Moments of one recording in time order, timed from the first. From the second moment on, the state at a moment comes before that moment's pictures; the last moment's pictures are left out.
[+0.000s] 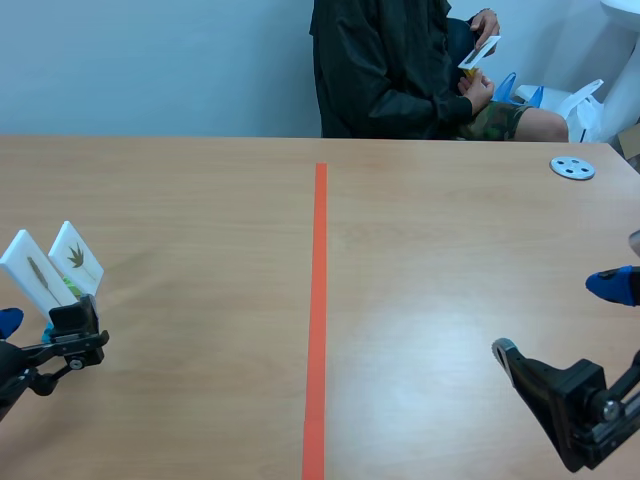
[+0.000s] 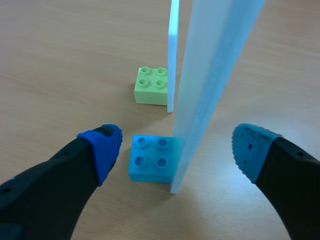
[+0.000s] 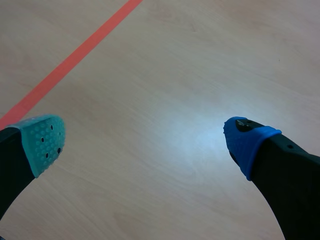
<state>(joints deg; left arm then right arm) 13.0 -12.1 -10.7 68.0 -16.0 -5.8 -14.4 -44.7 30.5 12.4 114.0 14.2 24.0 -3.4</state>
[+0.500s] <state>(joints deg) 24.8 -15.1 -11.3 95.6 -16.0 -6.0 -12.3 -44.7 30.5 12.4 114.0 14.2 24.0 -3.4</state>
